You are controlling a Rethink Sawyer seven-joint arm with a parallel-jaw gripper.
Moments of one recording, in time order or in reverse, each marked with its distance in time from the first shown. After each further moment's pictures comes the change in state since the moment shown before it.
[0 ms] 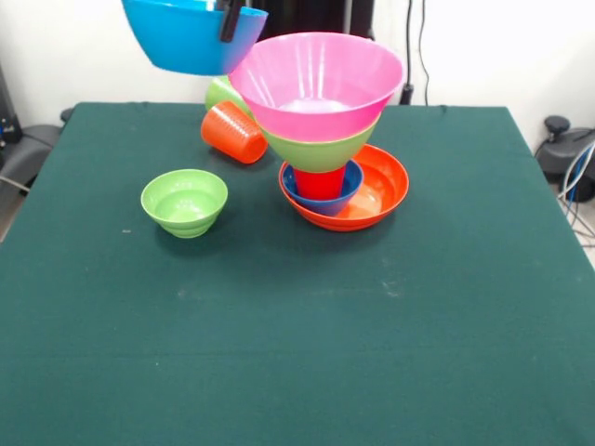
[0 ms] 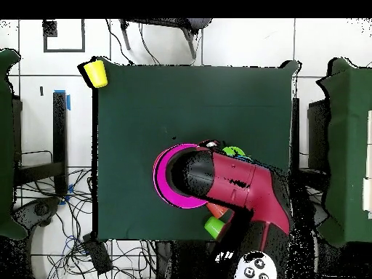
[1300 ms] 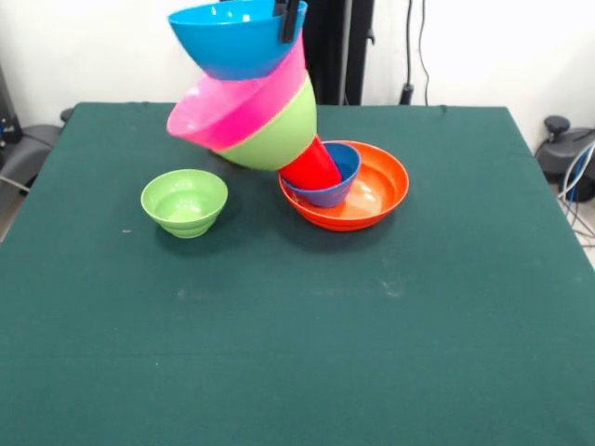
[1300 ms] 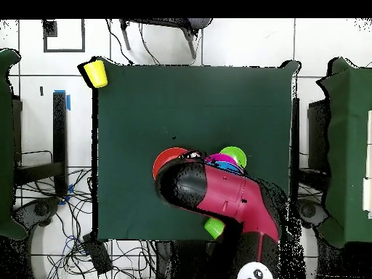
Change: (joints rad) arm -0.034 -0.081 0.106 0.142 0.066 0.000 0.000
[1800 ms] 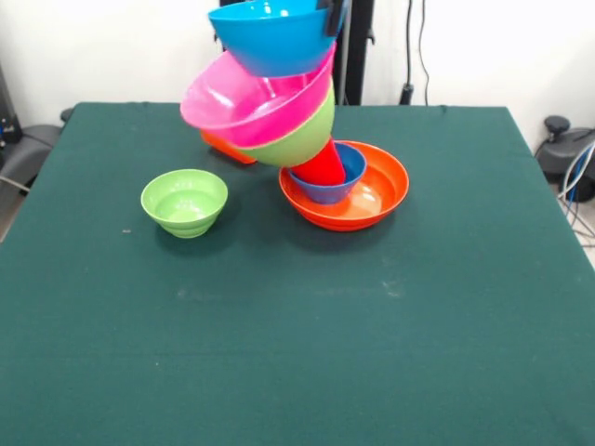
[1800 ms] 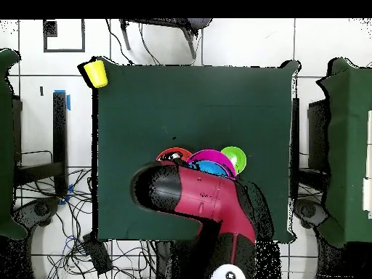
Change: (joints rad) arm 0.082 -0.013 0.000 0.007 0.008 0.000 0.000
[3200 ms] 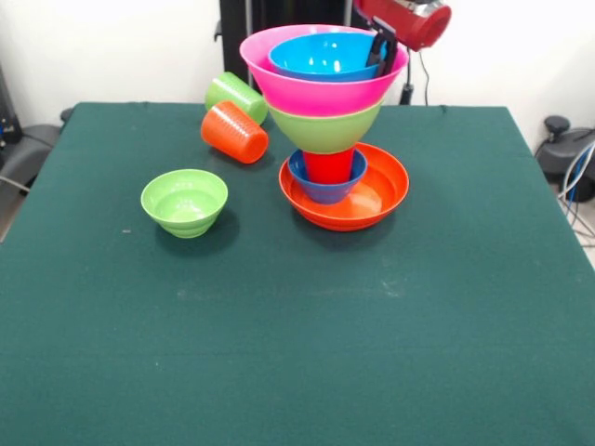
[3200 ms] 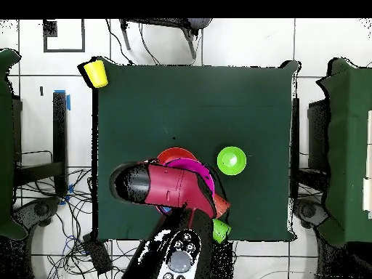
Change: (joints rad) arm 0.137 0.181 -0.040 -0.014 0.066 -0.036 0.000
